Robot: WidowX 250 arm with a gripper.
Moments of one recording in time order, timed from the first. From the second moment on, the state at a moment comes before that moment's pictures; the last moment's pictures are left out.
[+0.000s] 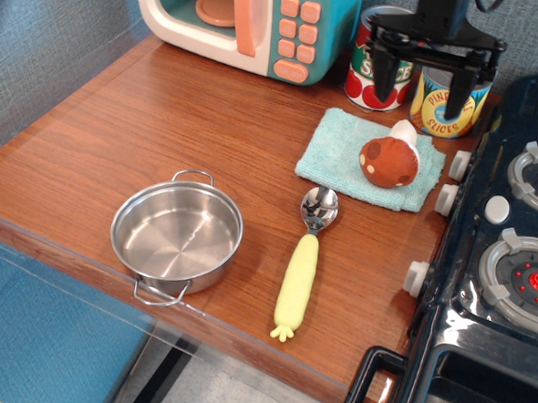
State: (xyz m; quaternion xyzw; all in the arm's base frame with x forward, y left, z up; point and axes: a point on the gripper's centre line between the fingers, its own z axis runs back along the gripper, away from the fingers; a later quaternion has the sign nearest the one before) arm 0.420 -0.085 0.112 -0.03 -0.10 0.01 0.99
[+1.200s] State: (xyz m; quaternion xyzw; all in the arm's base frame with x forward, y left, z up) arm 0.259 -0.044 0.009 0.02 0.00 -0.05 1.00
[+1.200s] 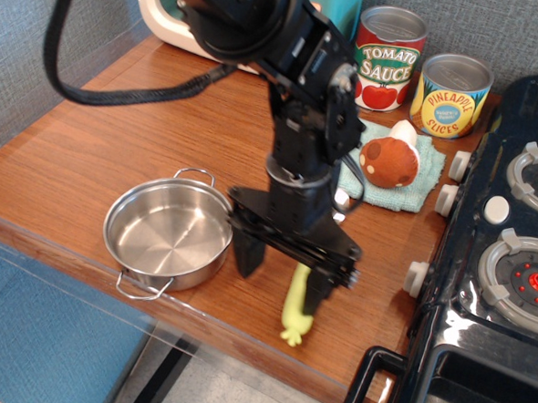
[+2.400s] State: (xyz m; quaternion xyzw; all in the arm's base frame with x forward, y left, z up) arm 0.267 -0.048 0.041 -0.03 -0.04 -0.06 1.00
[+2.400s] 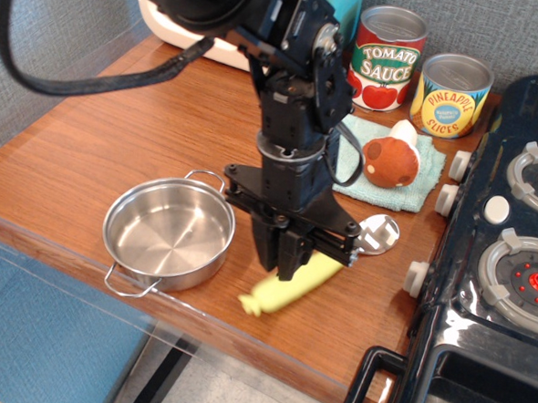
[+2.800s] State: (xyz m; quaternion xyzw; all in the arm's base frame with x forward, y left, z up) arm 0.273 -0.062 0.028 -0.03 -0.02 -0.08 1.00
